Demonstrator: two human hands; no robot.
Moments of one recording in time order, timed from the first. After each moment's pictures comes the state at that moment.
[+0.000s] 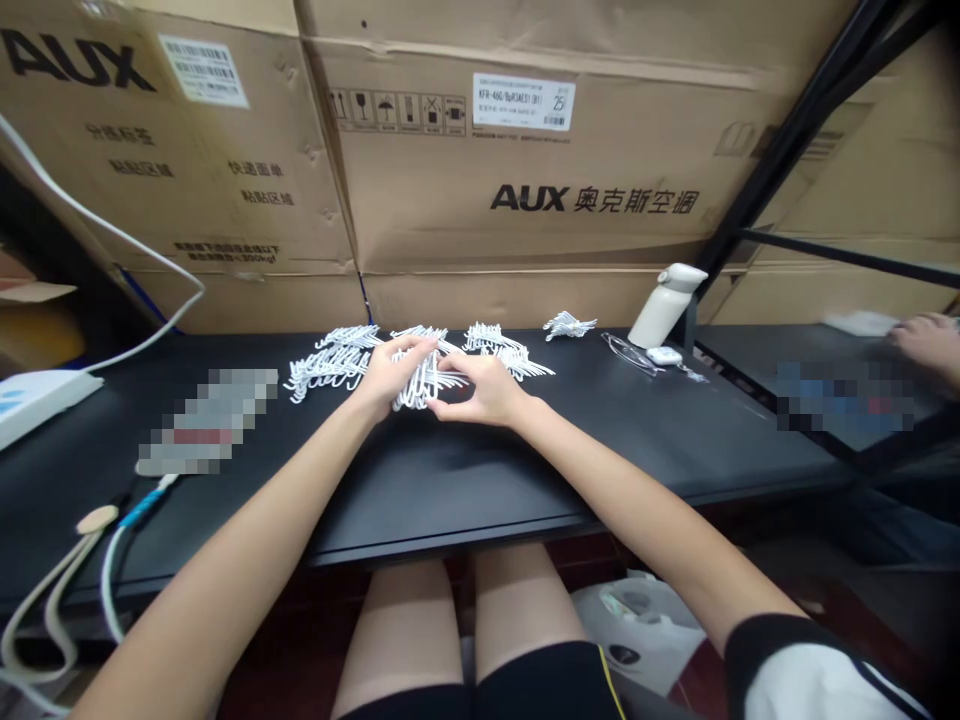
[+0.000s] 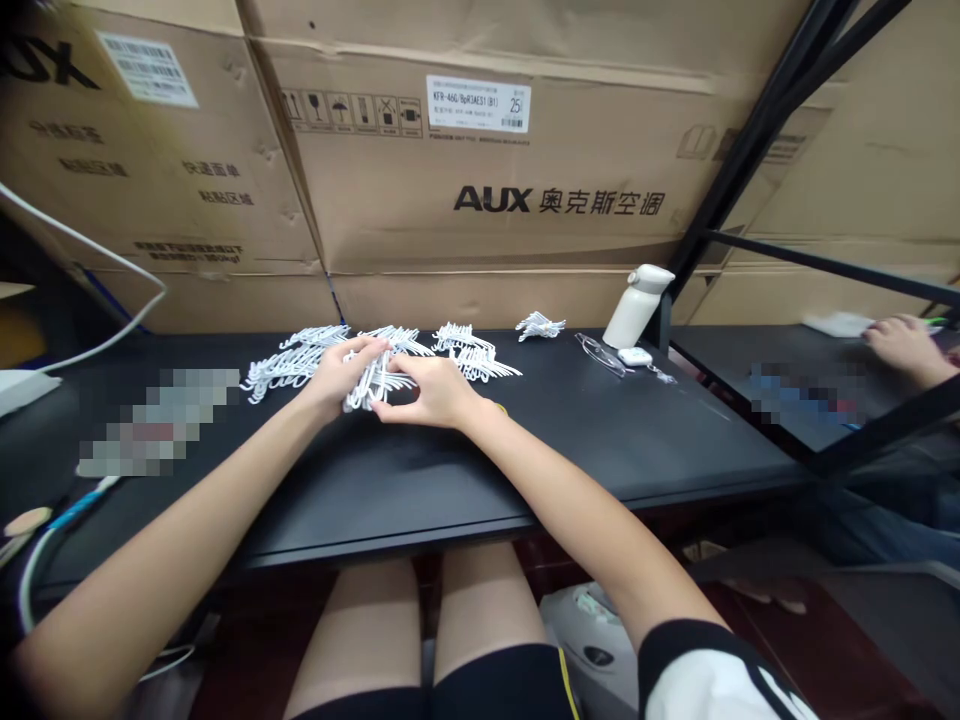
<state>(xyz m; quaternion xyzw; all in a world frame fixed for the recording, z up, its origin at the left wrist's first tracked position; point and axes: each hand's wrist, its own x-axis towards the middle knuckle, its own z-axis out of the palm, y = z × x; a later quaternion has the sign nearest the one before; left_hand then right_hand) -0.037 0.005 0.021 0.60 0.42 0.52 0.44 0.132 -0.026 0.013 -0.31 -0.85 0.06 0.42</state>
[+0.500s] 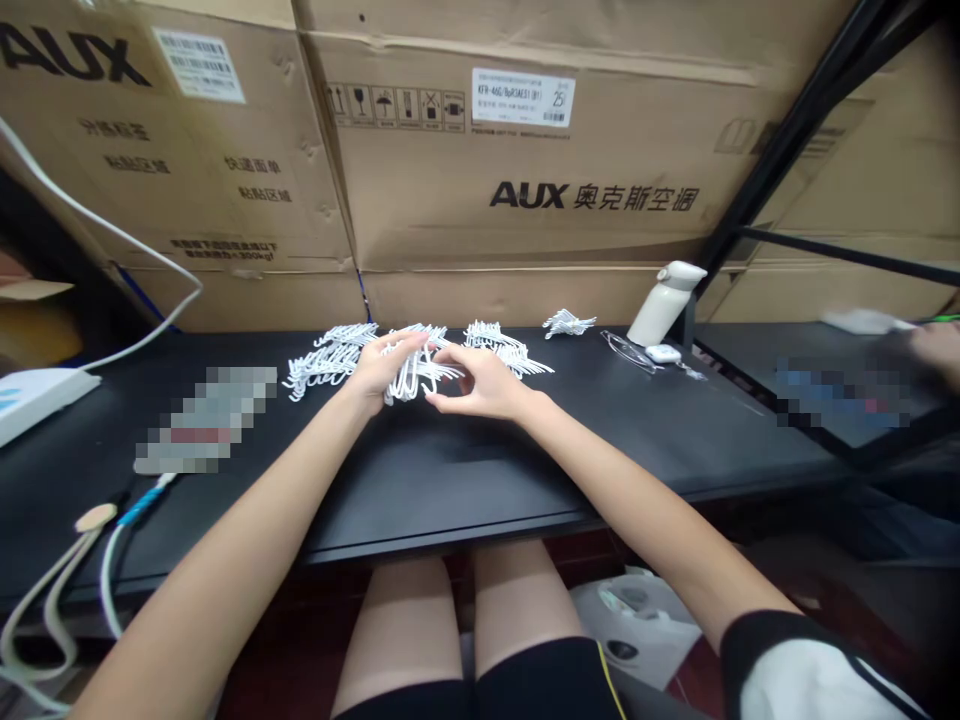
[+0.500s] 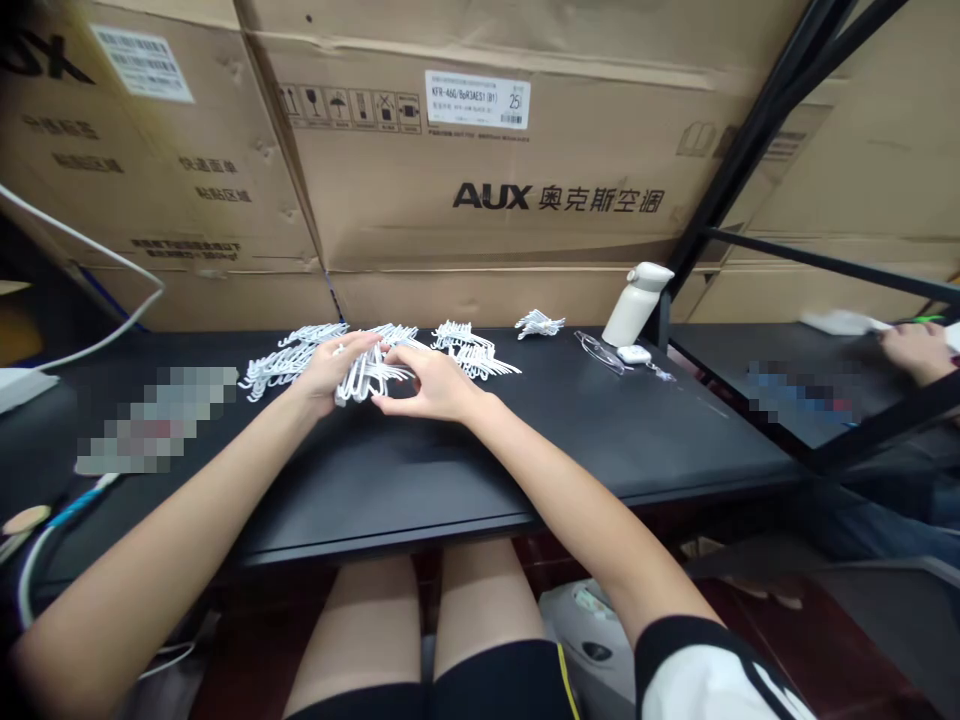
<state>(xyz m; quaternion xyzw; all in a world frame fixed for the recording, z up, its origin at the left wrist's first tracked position) -0.041 0.008 0.026 0.52 0.42 0.53 0.52 0.136 -0.026 0.022 -0.31 -0.86 0.12 0.38</state>
